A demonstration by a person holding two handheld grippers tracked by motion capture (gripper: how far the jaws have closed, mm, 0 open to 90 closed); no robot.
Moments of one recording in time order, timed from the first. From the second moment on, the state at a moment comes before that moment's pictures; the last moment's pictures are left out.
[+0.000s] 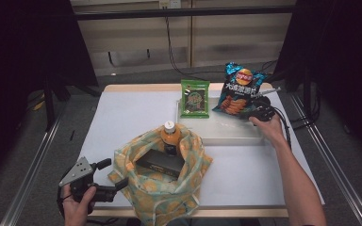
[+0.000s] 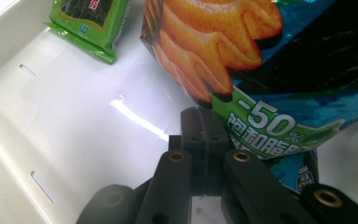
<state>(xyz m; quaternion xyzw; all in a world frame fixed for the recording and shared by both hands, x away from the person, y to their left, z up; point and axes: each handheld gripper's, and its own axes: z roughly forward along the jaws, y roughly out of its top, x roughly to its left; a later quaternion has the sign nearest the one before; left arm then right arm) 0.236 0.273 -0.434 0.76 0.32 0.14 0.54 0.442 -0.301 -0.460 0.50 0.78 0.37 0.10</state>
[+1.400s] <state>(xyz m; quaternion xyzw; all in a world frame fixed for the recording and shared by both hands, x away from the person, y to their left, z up) 0.238 0.272 -0.435 0.77 0.31 0.13 0.55 0.414 -0.296 -0.441 0.49 0.74 0.43 0.17</state>
